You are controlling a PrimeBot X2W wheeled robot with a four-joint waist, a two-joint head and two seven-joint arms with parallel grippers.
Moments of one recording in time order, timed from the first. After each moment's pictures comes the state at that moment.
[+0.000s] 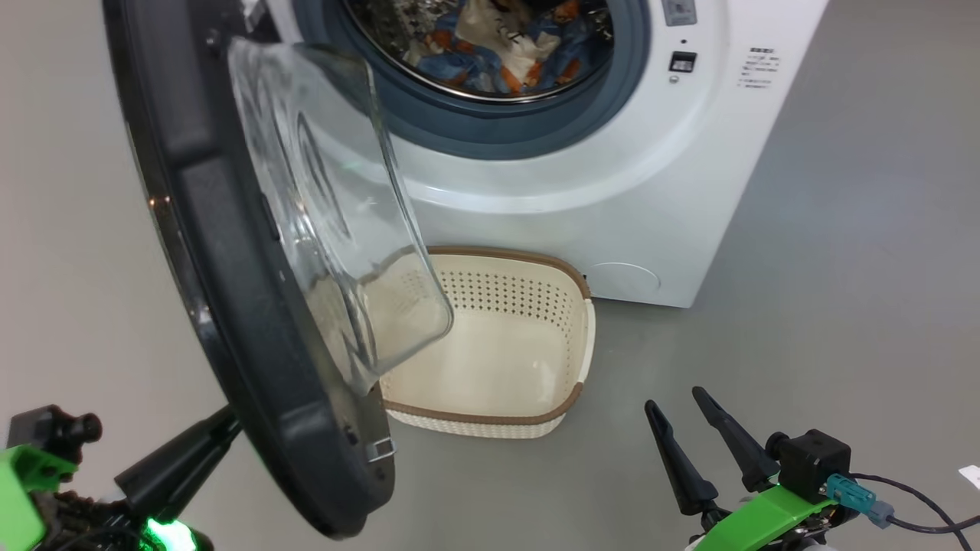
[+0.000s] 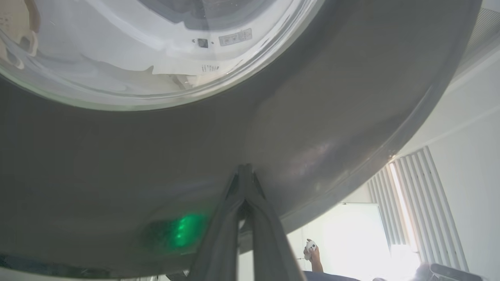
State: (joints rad) left arm -0.10 0.05 0.37 -0.07 -1.82 0.08 1.16; right arm -0.11 -0.14 0.24 0.28 0.39 0.13 -0.25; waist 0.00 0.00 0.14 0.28
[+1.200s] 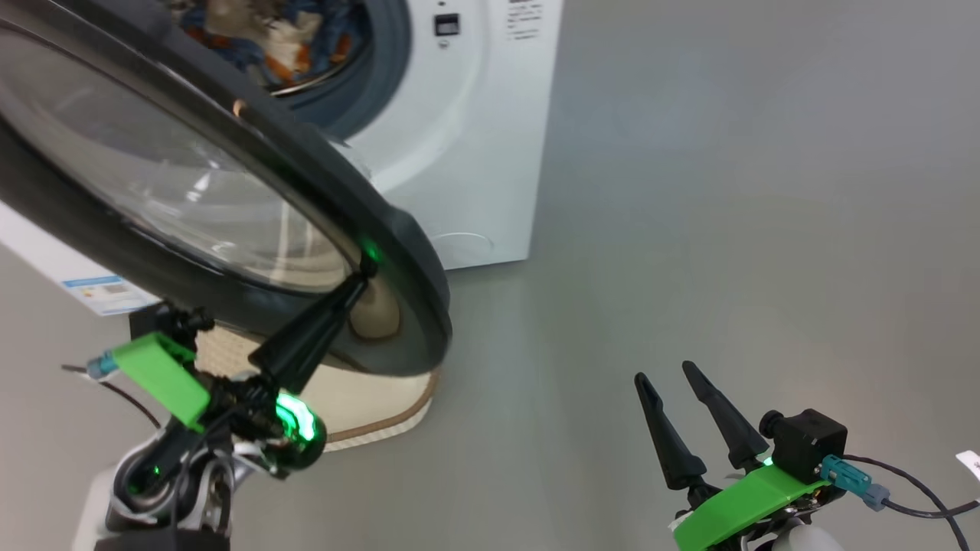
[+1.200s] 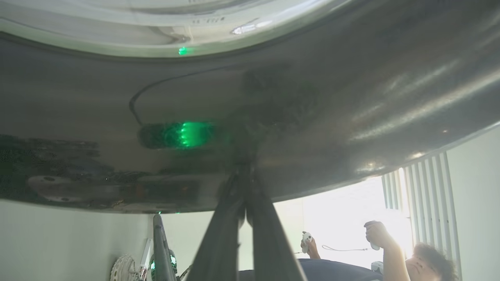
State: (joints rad) left arm -0.34 0.04 -0.01 0.14 -1.83 -0.12 0.74; right arm -0.15 -0.09 0.22 0.27 0.39 0.13 -0.25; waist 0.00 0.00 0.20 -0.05
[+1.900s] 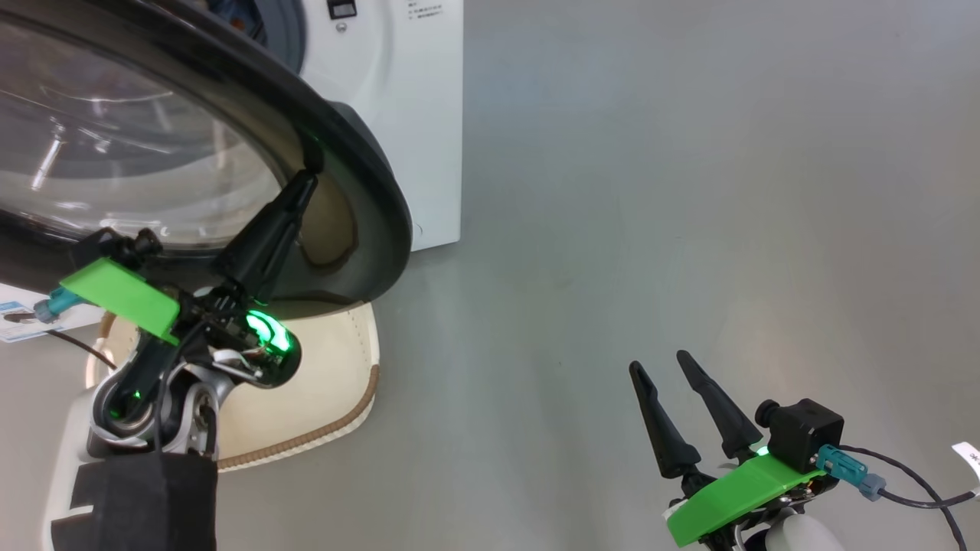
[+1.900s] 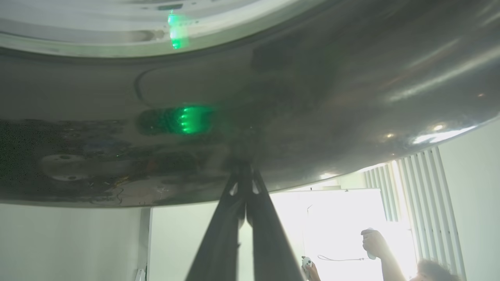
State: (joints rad) left arm -0.53 0.03 0.02 0.23 -1.79 -0.12 0.57; right arm -0.17 -0.07 0.22 0.28 0.41 0.13 -0.25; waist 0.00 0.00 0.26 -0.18
